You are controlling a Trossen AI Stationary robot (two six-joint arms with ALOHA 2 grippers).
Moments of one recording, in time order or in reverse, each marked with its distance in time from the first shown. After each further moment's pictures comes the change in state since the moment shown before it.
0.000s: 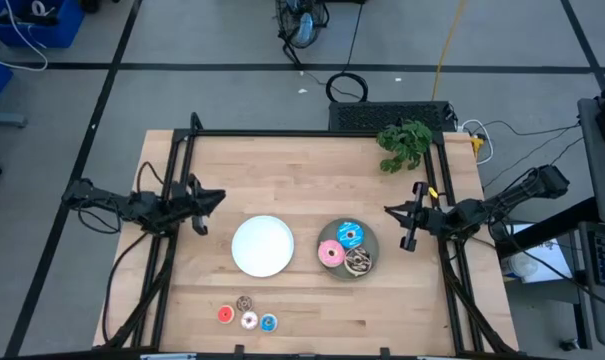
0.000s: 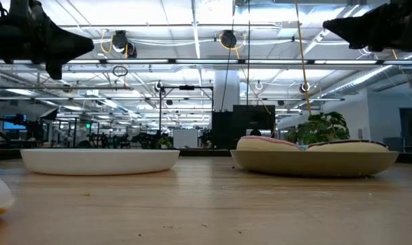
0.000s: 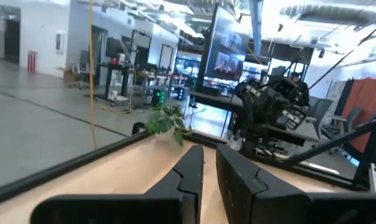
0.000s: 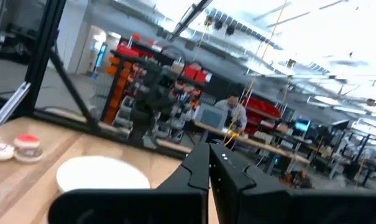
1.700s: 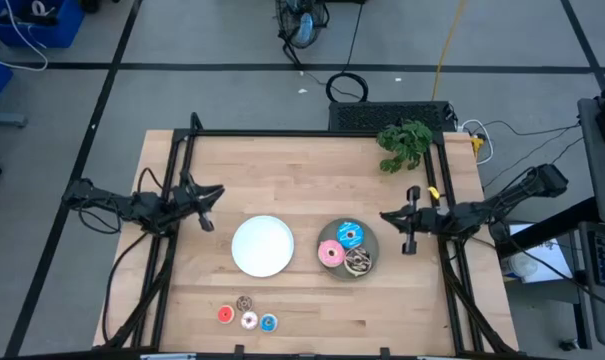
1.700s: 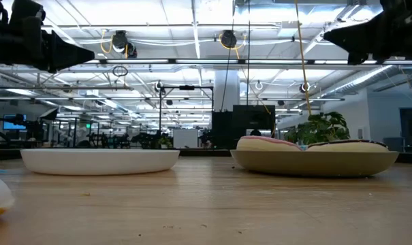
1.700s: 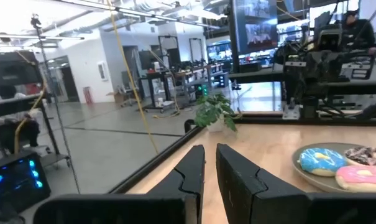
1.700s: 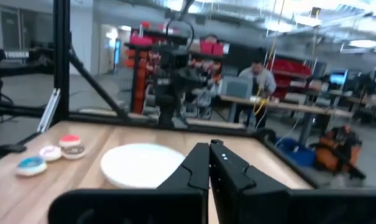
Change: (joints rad) left arm 0.002 -0.005 0.000 -0.053 -0.135 0.326; right arm 0.017 -0.010 0.001 -0.127 0.005 0.283
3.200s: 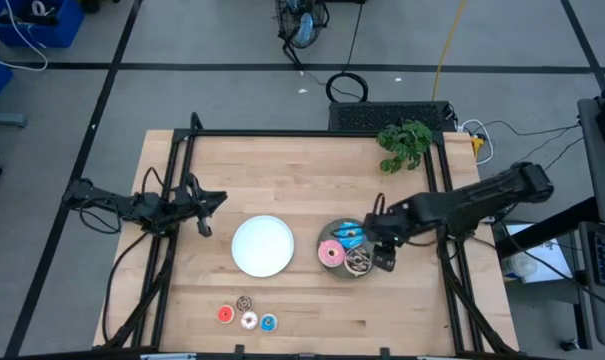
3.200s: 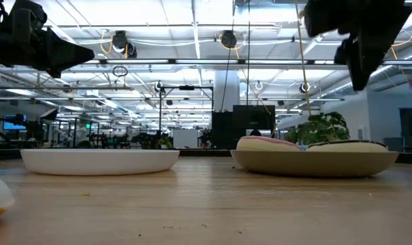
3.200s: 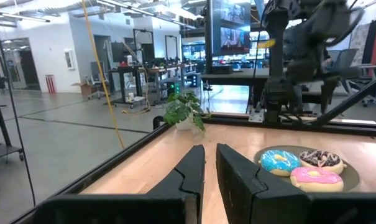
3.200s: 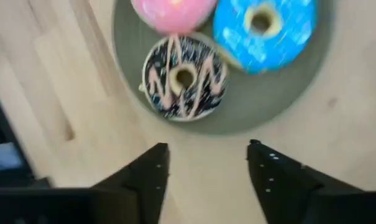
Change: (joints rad) left arm 0.000 -0.001 0.000 -0.038 0.117 -0.136; right arm -0.150 0.895 1.014 -1.570 -0.595 0.873
